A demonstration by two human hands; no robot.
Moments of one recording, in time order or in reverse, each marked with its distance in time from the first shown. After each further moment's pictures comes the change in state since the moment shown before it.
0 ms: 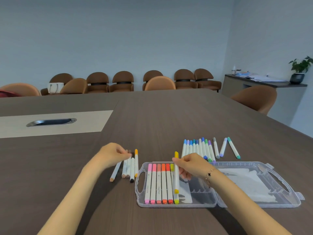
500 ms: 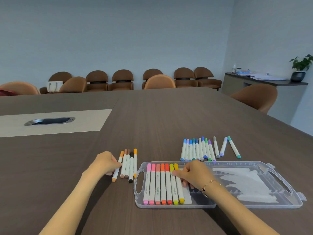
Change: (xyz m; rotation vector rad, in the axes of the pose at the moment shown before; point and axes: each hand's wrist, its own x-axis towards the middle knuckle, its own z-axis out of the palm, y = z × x) left_hand 0.028 -0.029 0.026 0.096 0.044 -0.274; right_hand 0.008 0.028 0.012 -0.339 0.130 0.034
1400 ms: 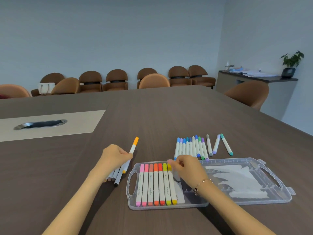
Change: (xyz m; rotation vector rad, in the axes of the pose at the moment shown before) left_hand -0.019 0.044 0.008 -0.164 0.076 0.234; right_hand 0.007 0.003 0.003 0.088 0.198 -0.115
